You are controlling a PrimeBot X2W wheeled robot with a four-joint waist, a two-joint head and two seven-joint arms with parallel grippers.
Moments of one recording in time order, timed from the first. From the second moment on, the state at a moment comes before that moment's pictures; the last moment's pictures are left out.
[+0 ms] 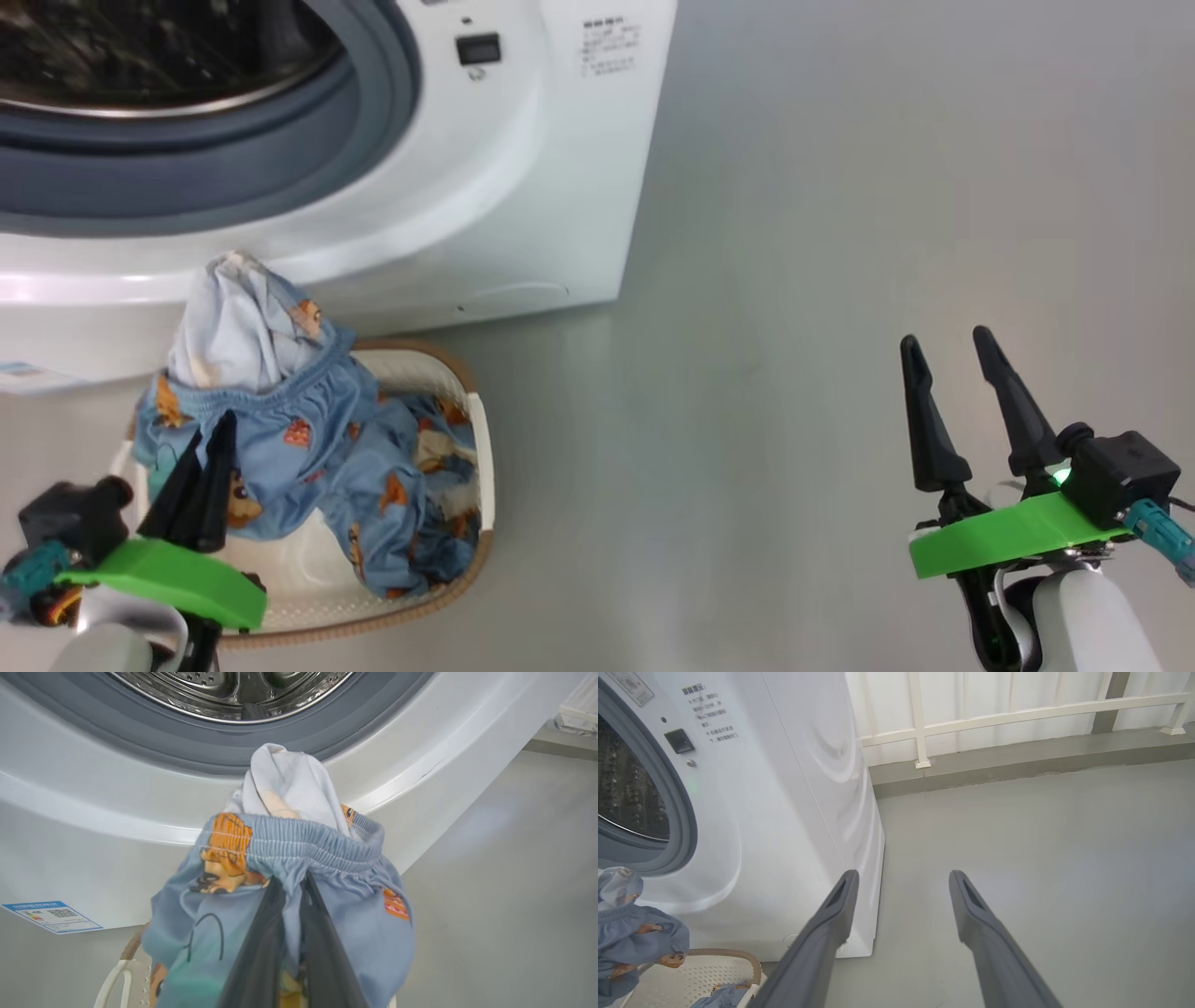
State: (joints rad) left arm -0.32 0.35 -0.29 0.44 -0.58 -0.13 -0.25; right arm -0.20 -0.04 -0.05 0.11 0.22 0.13 -0.26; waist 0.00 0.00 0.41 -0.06
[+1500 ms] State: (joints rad) left arm 0.08 0.12 0.06 0.15 -0.28 -0.13 -0.25; right arm -0.04 -0.04 -0.08 0.19 0.19 0.13 -0.26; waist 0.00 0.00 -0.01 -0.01
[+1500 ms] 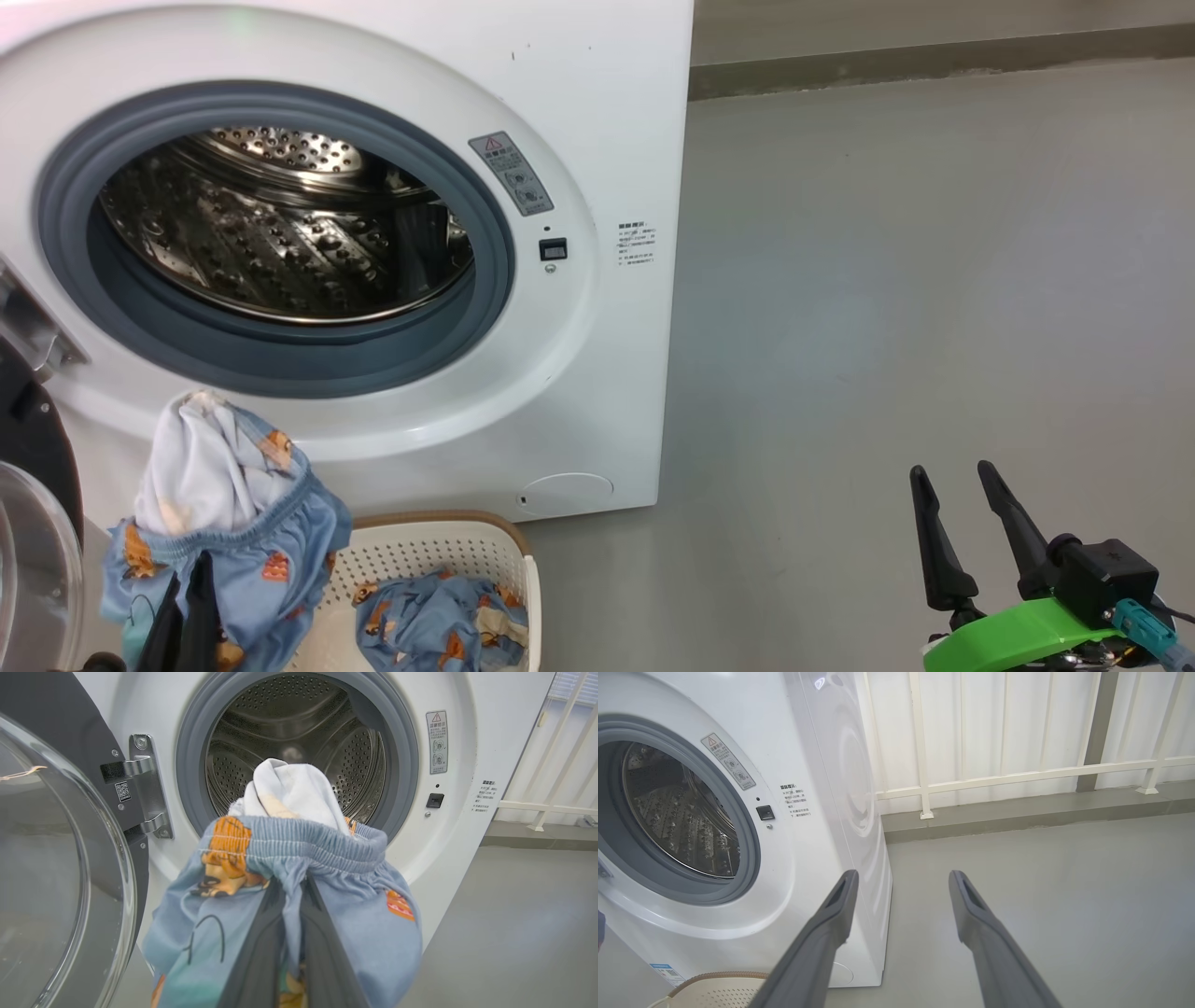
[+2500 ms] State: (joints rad) left arm -0.27 0.24 -0.04 0.20 -0.39 -0.13 -0.25; right arm -0.09 -0.04 -0.07 0.14 0.24 0.13 -0.26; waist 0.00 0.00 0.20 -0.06
